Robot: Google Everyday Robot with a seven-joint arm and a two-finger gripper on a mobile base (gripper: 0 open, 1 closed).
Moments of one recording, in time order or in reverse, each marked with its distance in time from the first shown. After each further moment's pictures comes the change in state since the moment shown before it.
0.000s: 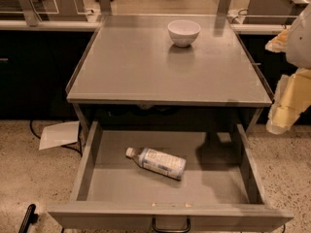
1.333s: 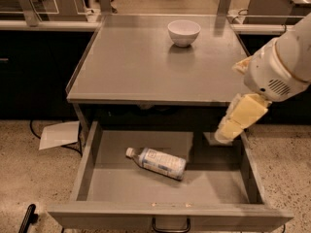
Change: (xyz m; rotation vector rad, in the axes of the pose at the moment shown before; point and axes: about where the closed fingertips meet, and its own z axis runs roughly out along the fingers) arm -0.049 0.012 0.066 -0.030 -0.244 0.123
